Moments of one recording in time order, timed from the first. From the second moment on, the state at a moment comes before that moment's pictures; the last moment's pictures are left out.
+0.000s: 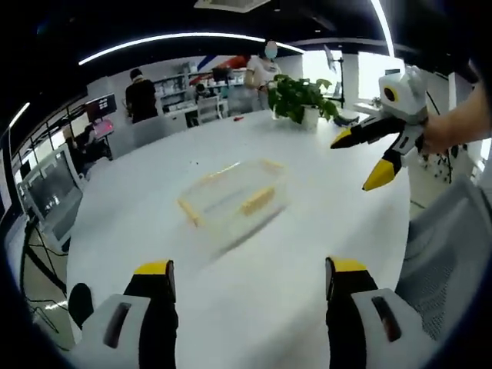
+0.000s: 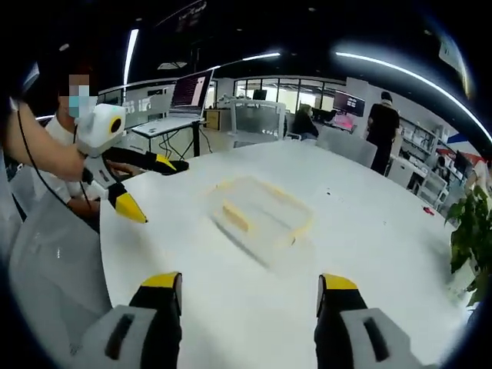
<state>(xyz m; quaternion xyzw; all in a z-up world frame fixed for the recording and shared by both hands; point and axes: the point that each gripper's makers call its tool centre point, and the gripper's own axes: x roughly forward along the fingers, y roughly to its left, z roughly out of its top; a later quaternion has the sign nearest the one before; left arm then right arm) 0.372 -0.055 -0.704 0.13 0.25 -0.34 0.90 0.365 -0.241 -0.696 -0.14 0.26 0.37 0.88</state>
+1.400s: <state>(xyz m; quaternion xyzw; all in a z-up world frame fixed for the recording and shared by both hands) 0.319 -0.033 -0.714 0.13 0.26 -0.32 0.90 0.313 -0.252 -0.702 -0.12 0.24 0.33 0.90</state>
